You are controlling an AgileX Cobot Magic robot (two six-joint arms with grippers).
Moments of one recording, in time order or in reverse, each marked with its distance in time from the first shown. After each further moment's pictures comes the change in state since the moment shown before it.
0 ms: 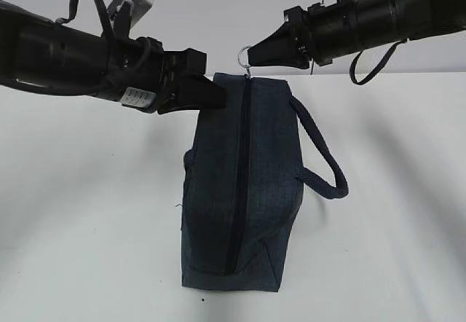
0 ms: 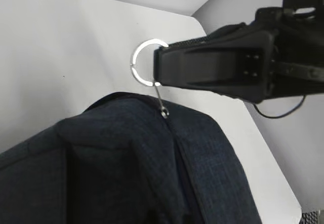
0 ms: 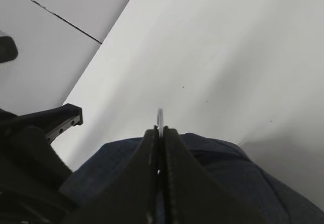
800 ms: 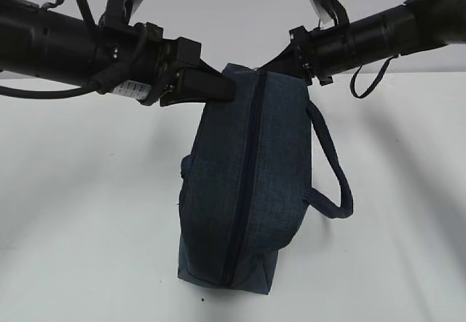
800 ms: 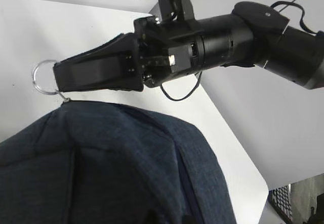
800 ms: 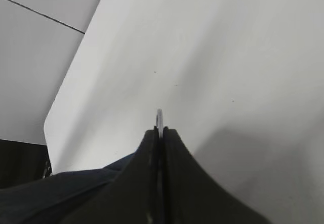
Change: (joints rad) left arm 0.000 -0.051 0.000 -0.015 0.119 0.071; right arm -0.049 0.184 -0.162 -0.072 0.073 0.113
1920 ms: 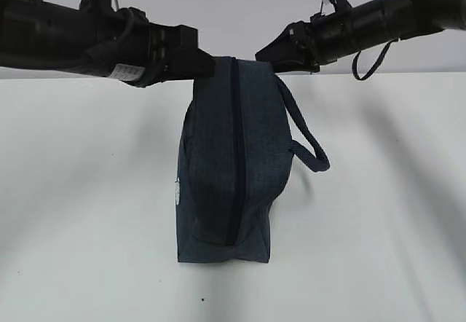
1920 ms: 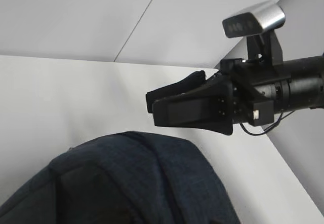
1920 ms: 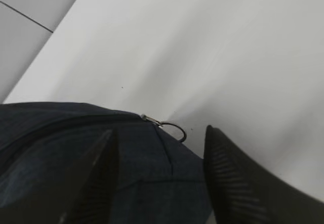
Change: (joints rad) left arm -0.004 -0.020 0.001 -0.037 -0.295 0.024; right arm -0.004 0.033 -0.150 -0.102 -0.035 -0.052
